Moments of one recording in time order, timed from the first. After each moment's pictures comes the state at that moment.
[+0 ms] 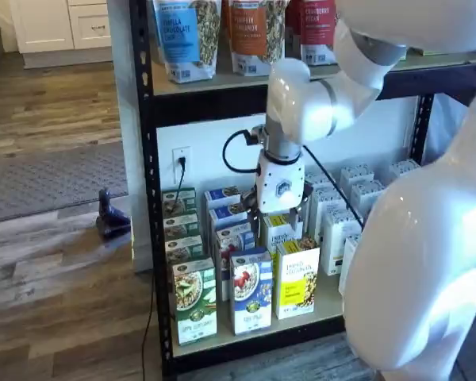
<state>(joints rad) 0.17 -0.20 -0.53 -0.04 0.61 0.22</state>
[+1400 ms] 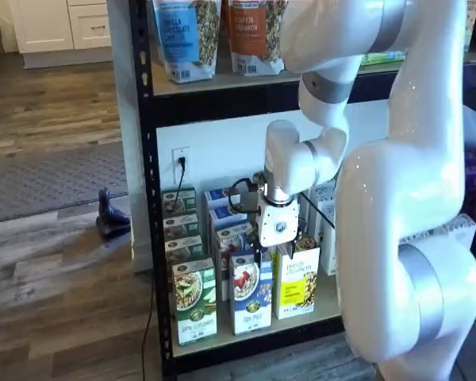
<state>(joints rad) 0.05 0.40 -0.80 -0.10 0.32 0.15</state>
